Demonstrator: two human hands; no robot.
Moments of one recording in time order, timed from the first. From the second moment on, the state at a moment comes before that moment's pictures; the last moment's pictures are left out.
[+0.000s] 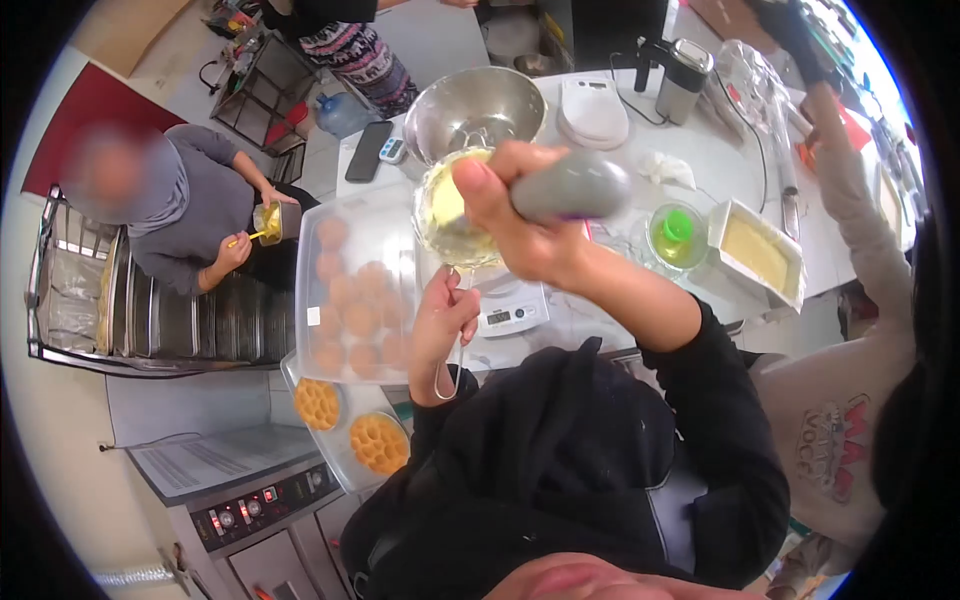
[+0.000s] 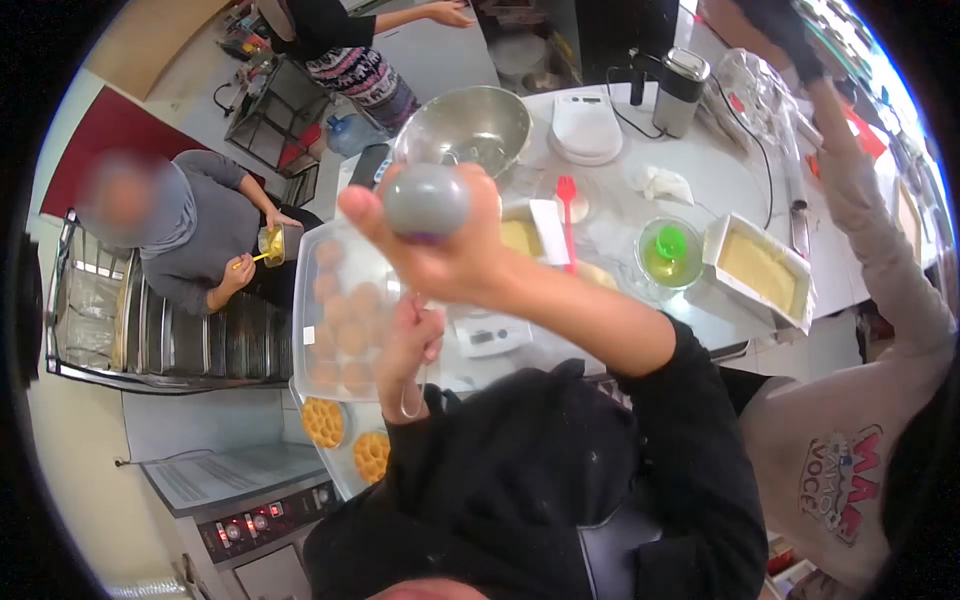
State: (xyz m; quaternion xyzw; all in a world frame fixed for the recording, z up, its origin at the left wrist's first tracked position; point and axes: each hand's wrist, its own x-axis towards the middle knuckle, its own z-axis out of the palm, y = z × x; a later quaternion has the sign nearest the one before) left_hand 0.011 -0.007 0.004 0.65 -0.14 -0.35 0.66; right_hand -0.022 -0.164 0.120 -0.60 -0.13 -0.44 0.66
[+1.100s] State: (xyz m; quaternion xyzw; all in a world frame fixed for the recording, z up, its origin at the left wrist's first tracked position) left_hand -0.012 0.008 0.021 0.66 -0.13 -0.33 0.67; right_hand -0.039 -0.169 0.133 -0.56 -0.24 -0.48 0.63
